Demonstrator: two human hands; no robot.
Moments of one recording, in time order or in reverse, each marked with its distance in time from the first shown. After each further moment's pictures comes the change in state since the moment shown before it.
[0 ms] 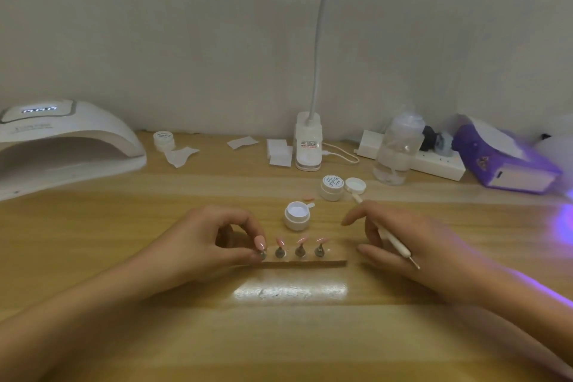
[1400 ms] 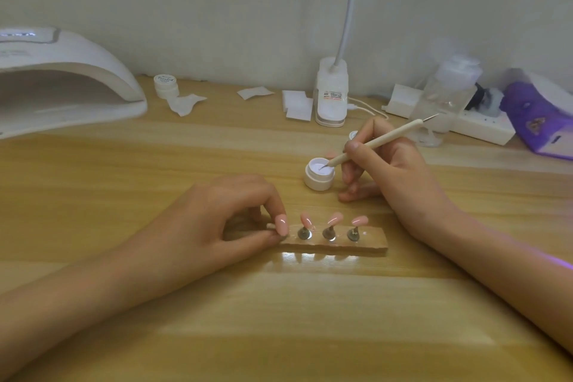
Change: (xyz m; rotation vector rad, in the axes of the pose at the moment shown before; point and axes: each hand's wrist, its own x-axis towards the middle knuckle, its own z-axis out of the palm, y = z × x) left_hand -0.022 -0.001 0.012 0.141 0.020 0.326; right_hand 0.069 -0.024 0.044 1.044 0.322 0.164
